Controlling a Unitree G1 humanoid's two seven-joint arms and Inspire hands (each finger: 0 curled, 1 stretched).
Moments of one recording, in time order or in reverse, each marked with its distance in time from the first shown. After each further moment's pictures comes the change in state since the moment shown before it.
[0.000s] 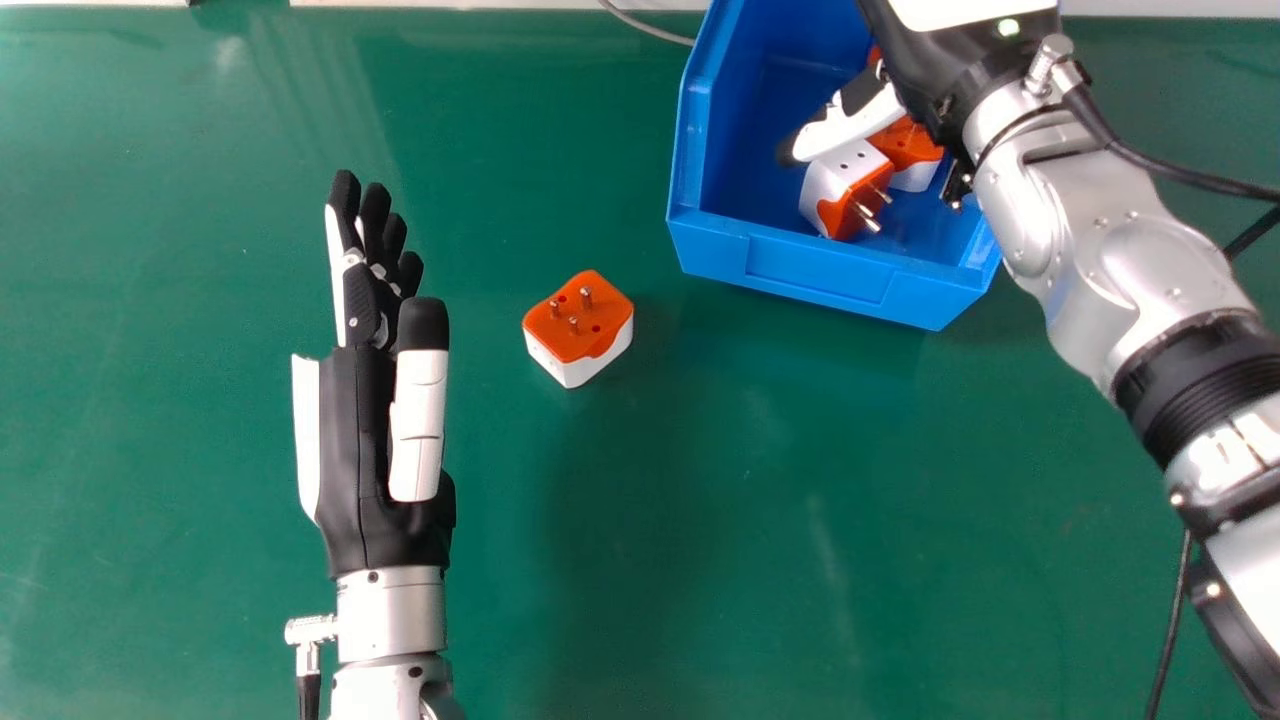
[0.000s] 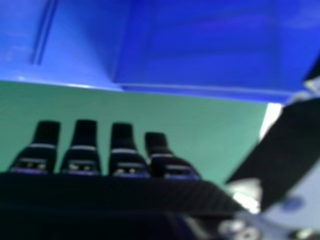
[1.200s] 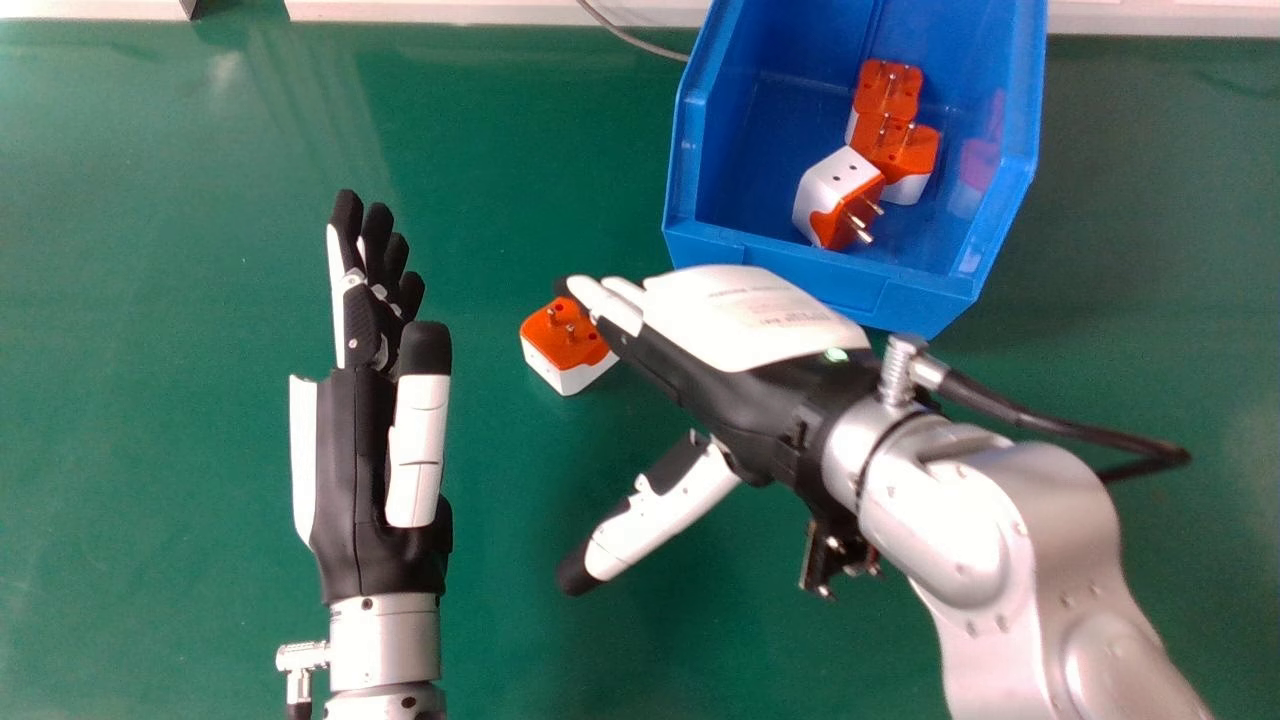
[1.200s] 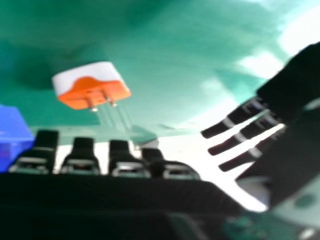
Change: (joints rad) left arm 0.078 0.001 -0.021 -0.106 0.011 0.045 -0.005; right arm 0.613 0.129 0.097 -1.199 -0.114 0.459 1.010
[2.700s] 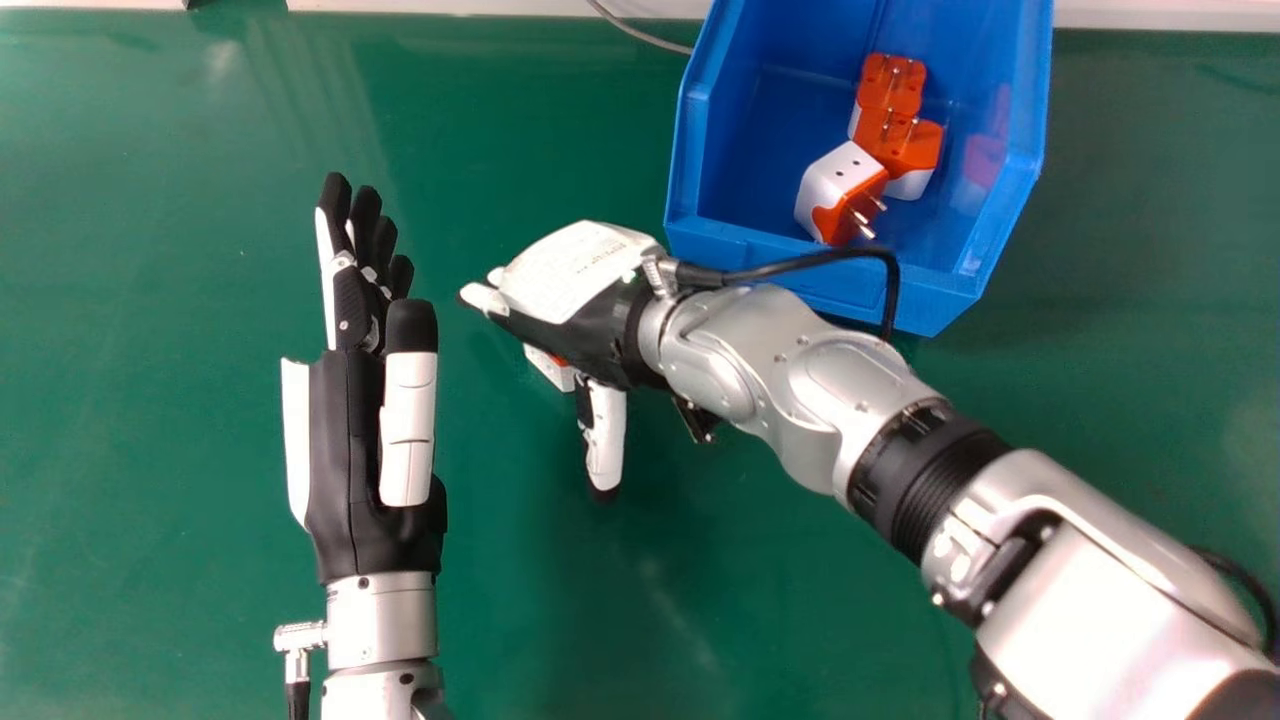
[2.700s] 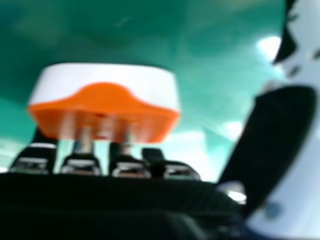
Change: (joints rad) left arm -0.048 0.000 0.030 0.037 0.001 -0.006 0.005; right arm -0.702 0.257 0.177 1.453 0.076 -0.585 -0.495
